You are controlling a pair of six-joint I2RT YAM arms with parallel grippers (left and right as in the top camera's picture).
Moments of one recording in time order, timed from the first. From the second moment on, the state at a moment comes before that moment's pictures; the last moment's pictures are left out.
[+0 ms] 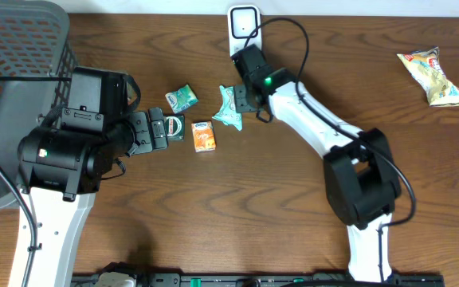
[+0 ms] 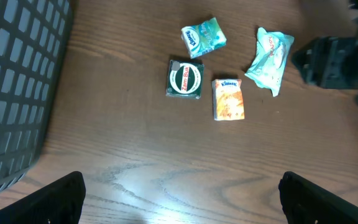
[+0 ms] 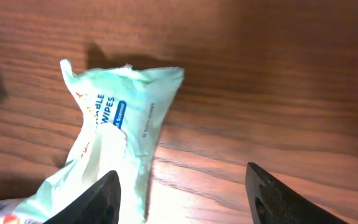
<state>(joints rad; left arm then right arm) -0.20 1.24 1.52 -1.31 -0.06 -0.33 0.52 2.14 1.69 -0.67 0.13 0.38</state>
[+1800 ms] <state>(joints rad) -0.20 1.24 1.52 -1.31 -0.06 -0.33 0.50 2.28 1.70 -0.51 -0.08 0.54</state>
